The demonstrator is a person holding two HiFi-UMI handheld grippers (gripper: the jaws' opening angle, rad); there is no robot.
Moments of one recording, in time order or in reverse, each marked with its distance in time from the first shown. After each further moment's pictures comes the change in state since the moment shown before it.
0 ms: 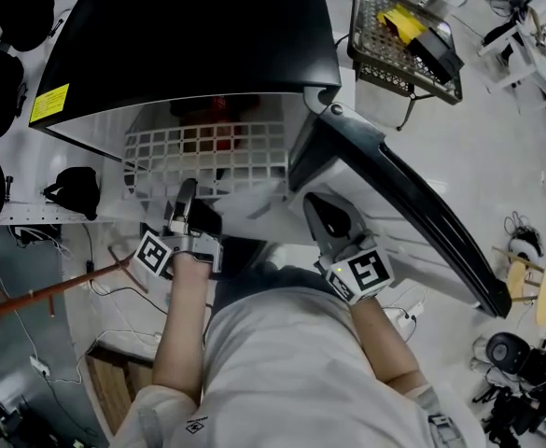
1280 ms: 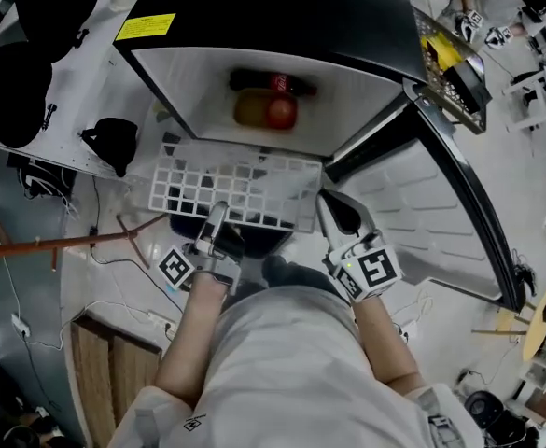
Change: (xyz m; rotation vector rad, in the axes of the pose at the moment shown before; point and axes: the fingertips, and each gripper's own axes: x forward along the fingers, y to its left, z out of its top) left arm -0.135 0.010 0.012 -0.048 0.003 0.013; right arm 0.023 0.092 -0.008 -0.014 0.017 0.095
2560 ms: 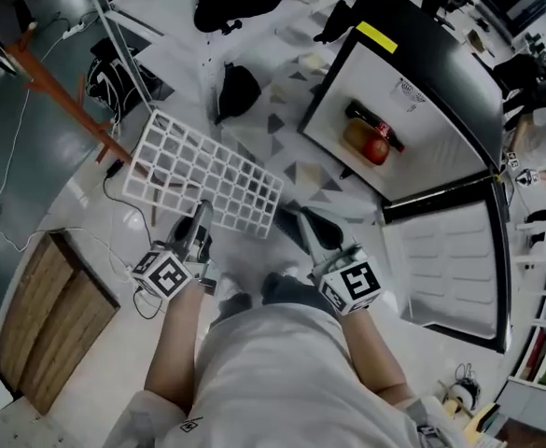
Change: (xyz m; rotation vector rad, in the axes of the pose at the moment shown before) left arm -0.239 -0.117 0.124 0.824 -0.291 0.209; right arm 0.041 0.265 0.013 -0.190 0.059 0.492
